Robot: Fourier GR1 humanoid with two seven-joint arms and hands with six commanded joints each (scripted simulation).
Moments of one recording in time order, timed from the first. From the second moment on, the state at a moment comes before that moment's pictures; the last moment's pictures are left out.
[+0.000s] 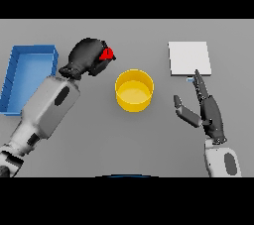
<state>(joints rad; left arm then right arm) -0.73 0.27 -0.42 -1.11 -0.64 -0.05 0.13 0.06 -0.08 0.08 -1.66 0.16 0.00 -0.06</state>
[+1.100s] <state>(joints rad) -1.17 0.29 -0.98 -0.89 -0.96 -0.42 0.09 0.06 -0.06 0.06 -1.65 0.11 0.02 -0.04</state>
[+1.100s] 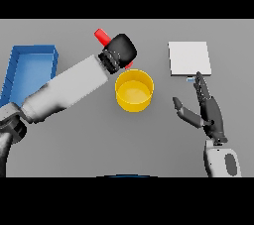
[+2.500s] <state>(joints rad) -1.57 0.32 -1.21 -0.70 -1.00 -0.35 0.05 0.04 -0.06 0.06 -1.65 0.11 0.01 -0.06</state>
